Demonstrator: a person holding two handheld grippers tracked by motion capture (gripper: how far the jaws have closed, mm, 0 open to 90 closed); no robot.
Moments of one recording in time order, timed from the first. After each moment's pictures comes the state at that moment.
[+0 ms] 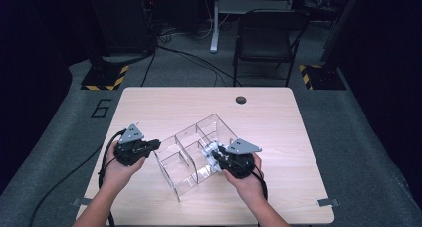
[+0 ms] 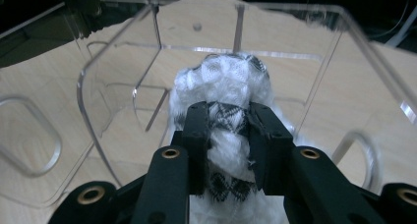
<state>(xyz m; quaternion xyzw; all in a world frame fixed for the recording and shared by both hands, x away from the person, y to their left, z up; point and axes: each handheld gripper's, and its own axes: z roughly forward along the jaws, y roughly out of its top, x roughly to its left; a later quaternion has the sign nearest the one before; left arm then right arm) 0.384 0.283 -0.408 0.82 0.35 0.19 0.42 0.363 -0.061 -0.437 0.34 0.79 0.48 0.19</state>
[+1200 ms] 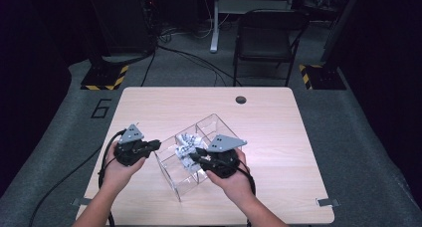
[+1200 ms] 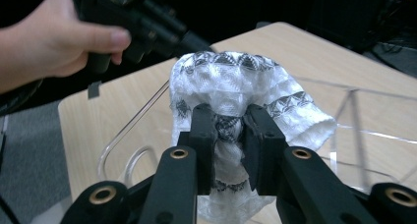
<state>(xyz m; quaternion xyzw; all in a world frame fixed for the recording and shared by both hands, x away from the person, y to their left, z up) 0.385 0.283 -0.409 0.81 0.35 0.18 0.43 0.346 -0.010 -0.386 0.25 0.81 0.51 0.13</state>
